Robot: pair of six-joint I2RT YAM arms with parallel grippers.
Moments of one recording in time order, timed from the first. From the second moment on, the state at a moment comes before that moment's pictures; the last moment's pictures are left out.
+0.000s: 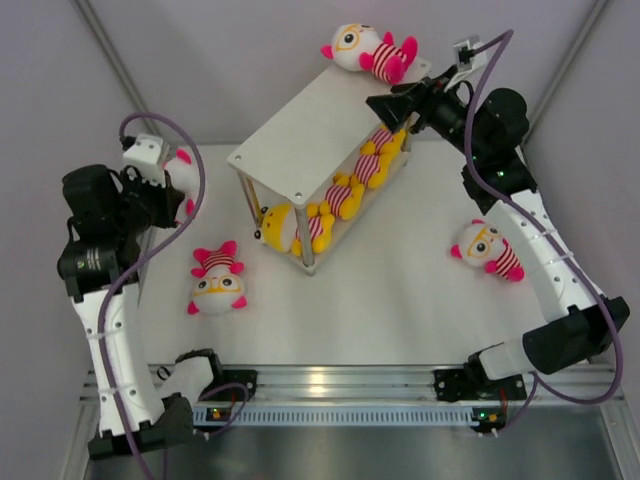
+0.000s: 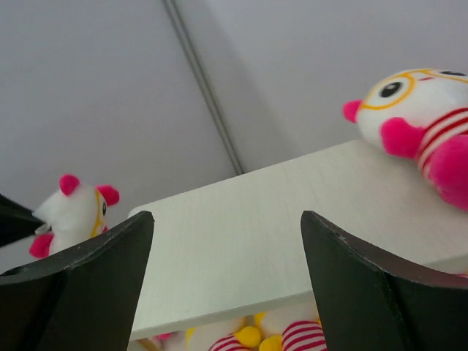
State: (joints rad) left arm 0.22 1.02 1.50 -0.93 0.41 0.27; right arm 0.34 1.43 1.59 0.11 -0.42 0.44
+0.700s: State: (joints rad) left arm 0.23 1.05 2.03 -0.95 1.27 0.05; right arm 0.66 1.59 1.61 0.40 -0.86 0.63
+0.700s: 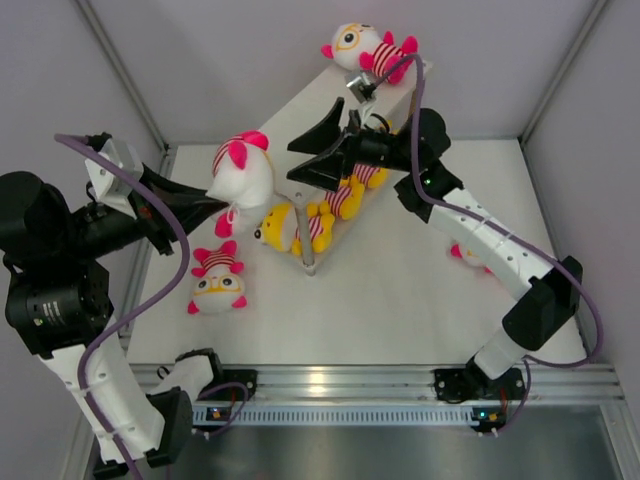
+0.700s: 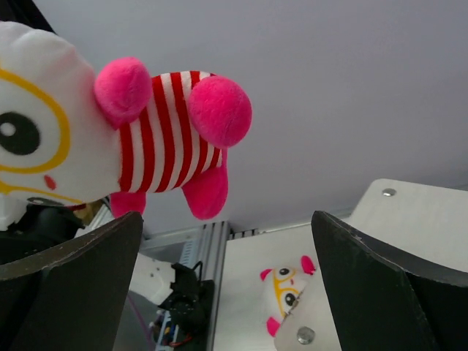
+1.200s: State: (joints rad) left arm 0.23 1.05 2.05 -0.95 1.47 0.05; right arm 0.74 1.62 1.59 0.68 -0.98 0.81
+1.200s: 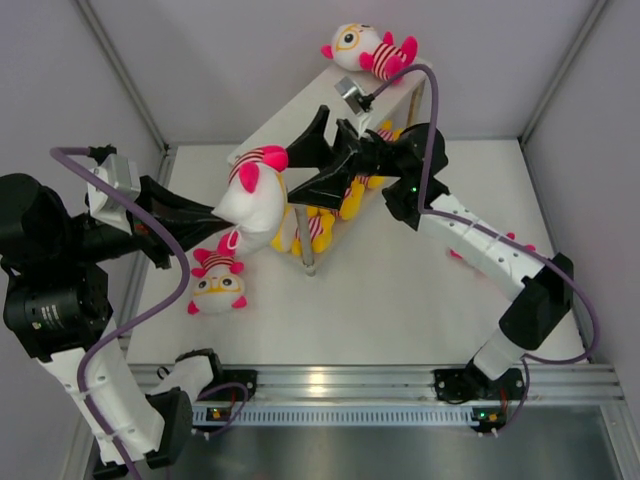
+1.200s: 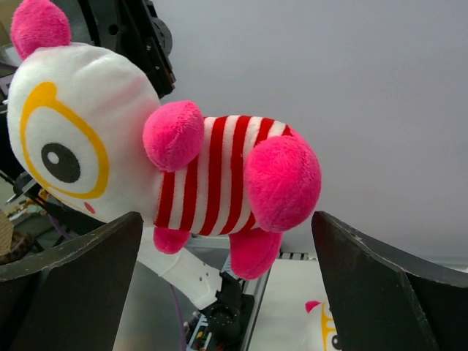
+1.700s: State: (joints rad) left arm 0.23 1.05 1.97 -0.95 1.50 0.08; right arm 0.81 1.69 1.59 0.86 -0.98 0.90
